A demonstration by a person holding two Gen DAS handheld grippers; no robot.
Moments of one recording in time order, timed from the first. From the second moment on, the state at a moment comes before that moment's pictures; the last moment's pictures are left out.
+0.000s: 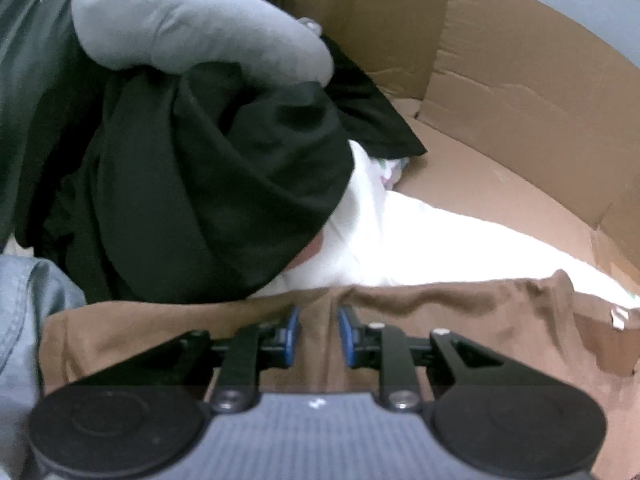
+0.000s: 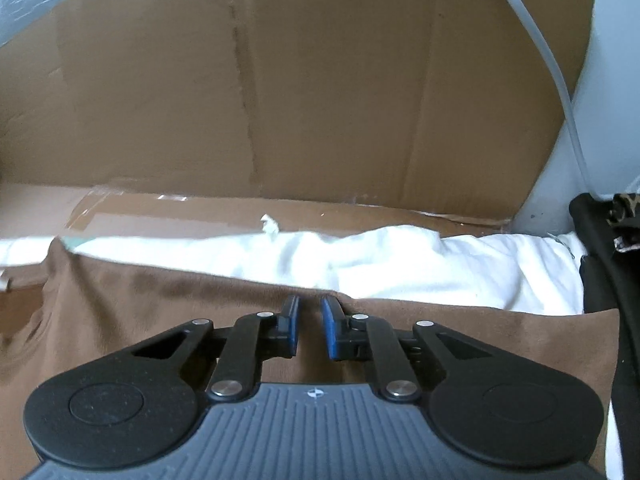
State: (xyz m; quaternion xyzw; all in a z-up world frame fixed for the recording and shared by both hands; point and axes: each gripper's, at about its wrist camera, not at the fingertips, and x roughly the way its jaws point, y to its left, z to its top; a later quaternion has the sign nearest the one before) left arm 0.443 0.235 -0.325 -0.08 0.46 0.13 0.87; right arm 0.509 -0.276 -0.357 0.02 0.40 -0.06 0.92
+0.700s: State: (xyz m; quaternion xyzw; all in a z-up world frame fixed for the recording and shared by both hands) left arm 0.416 0.122 -0.306 -0.04 0.44 -0.03 0.89; right arm 0.477 -0.189 -0.325 -0.02 0.39 0.12 0.91
